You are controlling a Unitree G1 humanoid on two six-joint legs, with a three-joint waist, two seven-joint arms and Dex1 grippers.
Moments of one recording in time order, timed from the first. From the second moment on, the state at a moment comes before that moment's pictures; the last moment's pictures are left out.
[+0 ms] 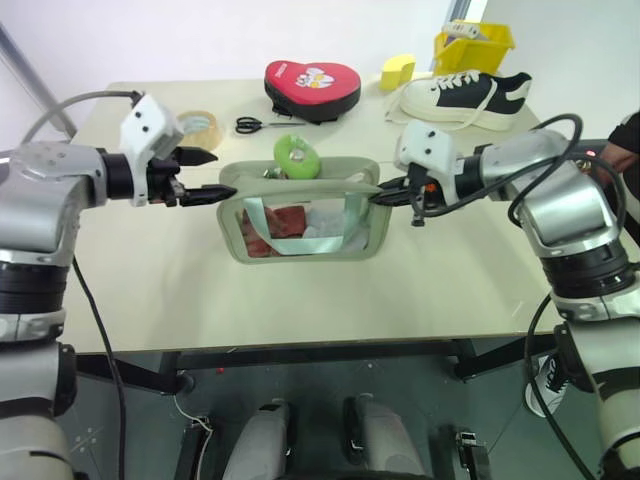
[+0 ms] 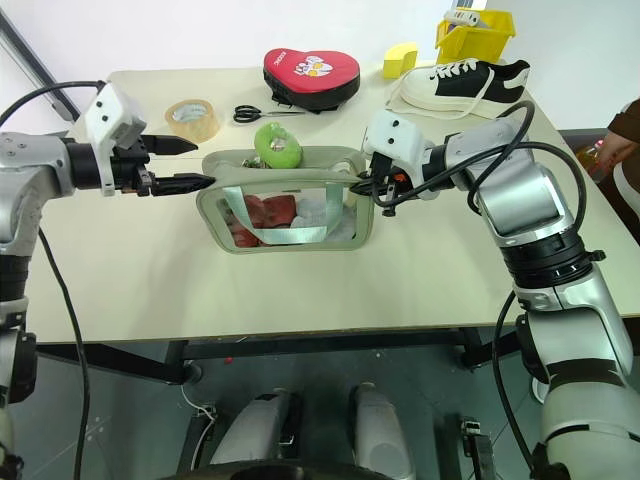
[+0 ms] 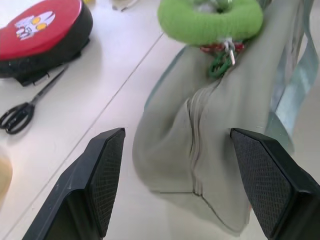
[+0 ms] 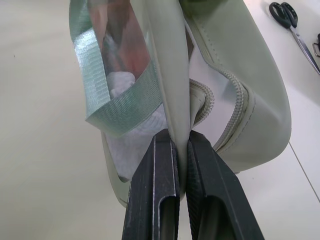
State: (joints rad) left arm -0.78 0.89 -0.01 0.10 -0.32 0.56 -1.13; right arm -0.96 -0.74 0.27 0.02 0.12 0.66 1.18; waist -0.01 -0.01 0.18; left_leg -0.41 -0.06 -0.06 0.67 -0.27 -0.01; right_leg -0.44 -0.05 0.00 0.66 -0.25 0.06
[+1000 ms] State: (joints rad) left arm -0.60 0.94 0.00 -0.09 -0.38 0.68 -1.13; right arm -0.95 -0.75 0.27 0.02 0.12 0.65 1.18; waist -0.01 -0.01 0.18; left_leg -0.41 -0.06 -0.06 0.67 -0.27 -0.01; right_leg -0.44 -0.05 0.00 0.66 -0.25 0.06
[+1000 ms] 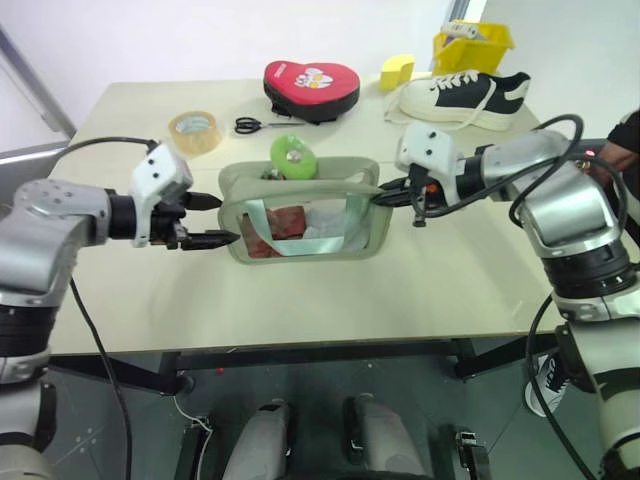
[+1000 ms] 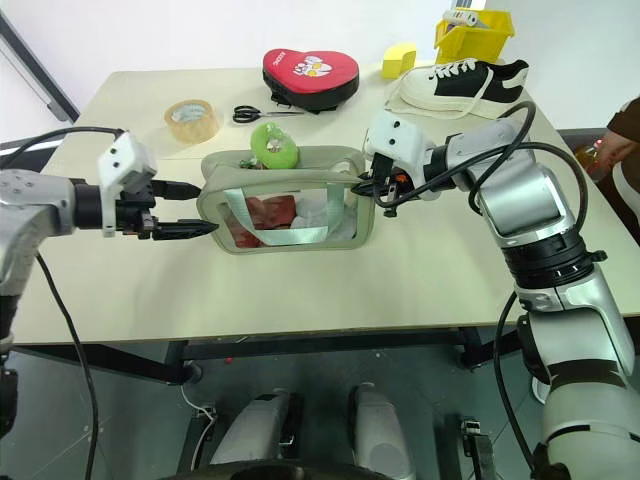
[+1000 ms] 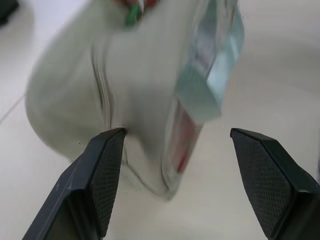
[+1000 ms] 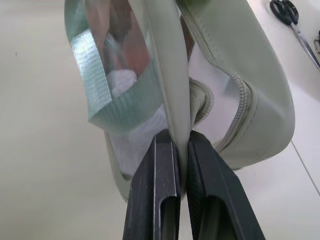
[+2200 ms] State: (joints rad) left arm -0.66 0.86 -0.03 0.00 -0.32 0.60 -1.09; right arm -1.42 -0.38 0.13 0.69 0.17 0.60 1.04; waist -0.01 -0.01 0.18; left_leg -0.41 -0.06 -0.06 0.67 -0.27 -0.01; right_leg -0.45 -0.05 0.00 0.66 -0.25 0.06
